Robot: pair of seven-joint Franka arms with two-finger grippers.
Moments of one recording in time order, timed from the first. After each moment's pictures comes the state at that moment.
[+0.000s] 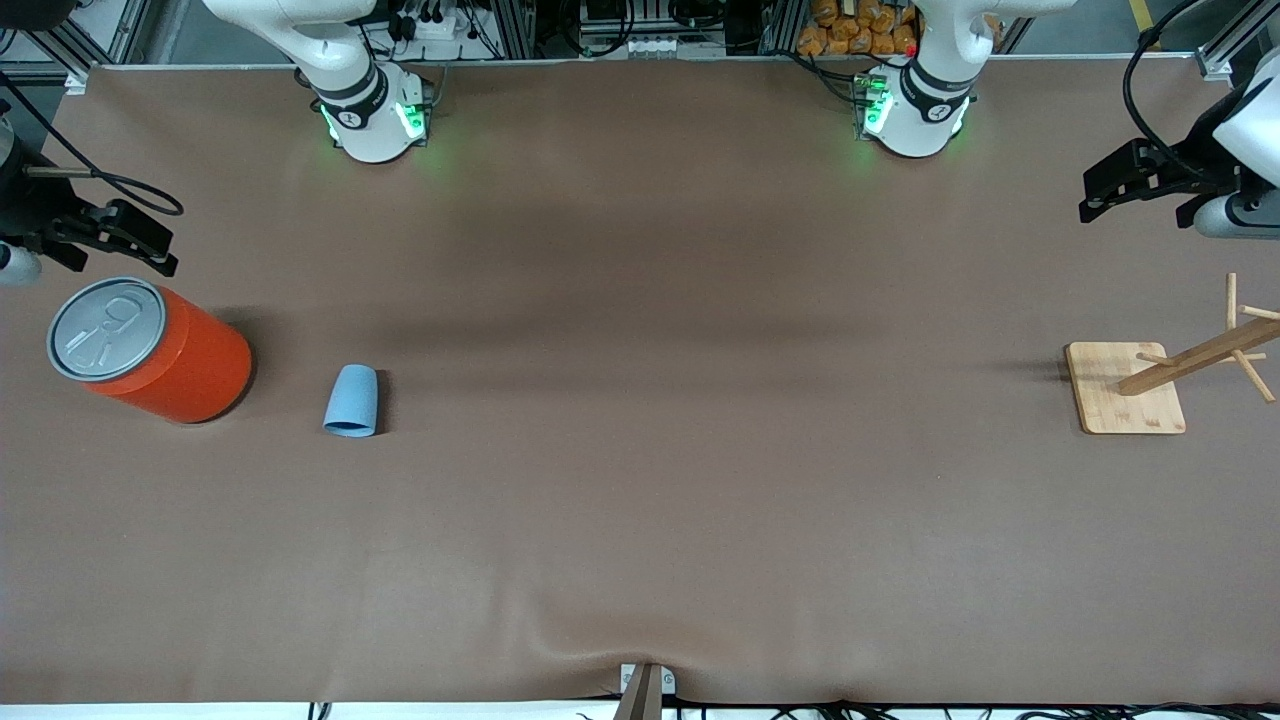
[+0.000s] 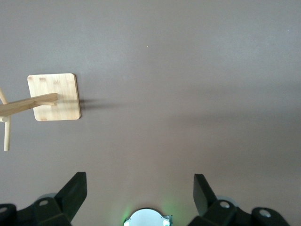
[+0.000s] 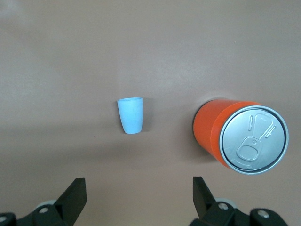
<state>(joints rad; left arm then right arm) -0.11 0.00 0.01 -1.44 -0.01 1.37 -0.04 0.04 -0.04 -0.02 -1.60 -0.03 1.58 0.08</state>
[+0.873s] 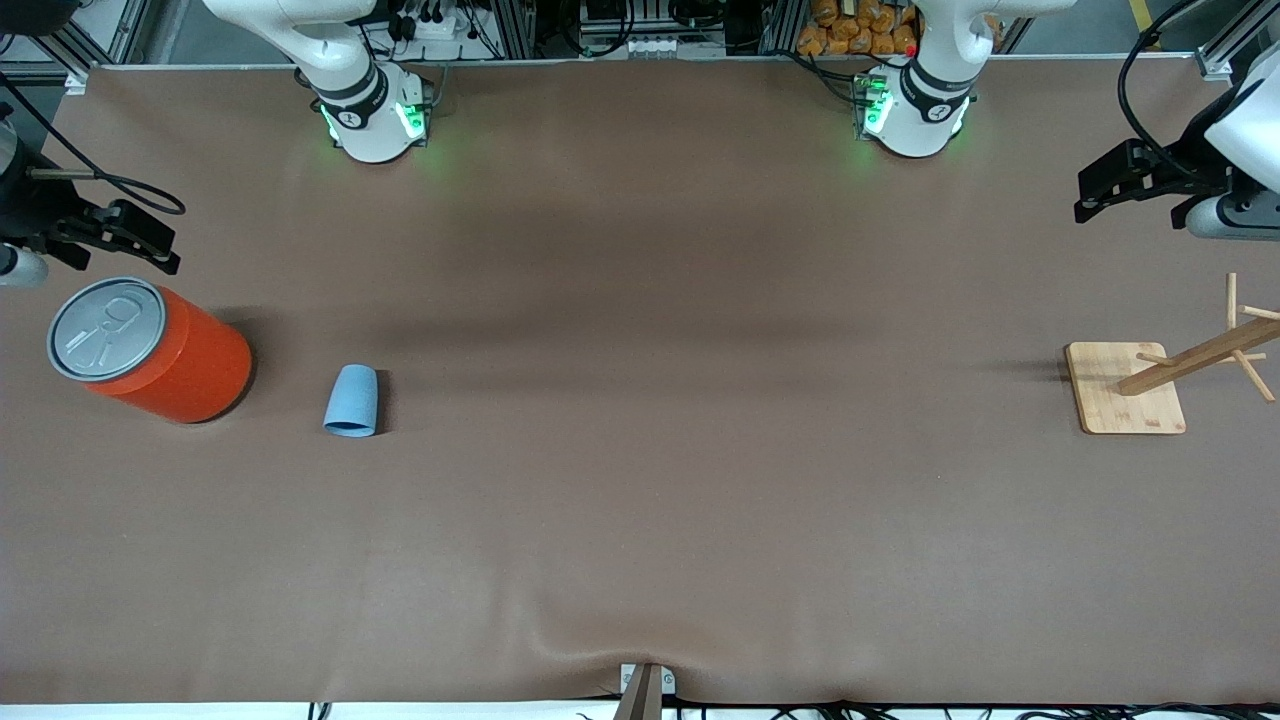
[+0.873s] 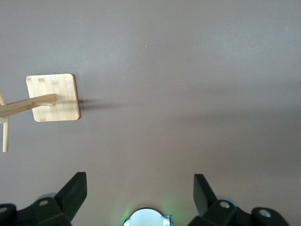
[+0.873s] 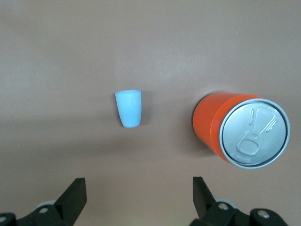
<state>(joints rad) -0.11 0.00 0.01 -1.44 -0.01 1.37 -0.04 0.04 -0.03 -0.02 -1.61 -0.03 1.55 0.07</state>
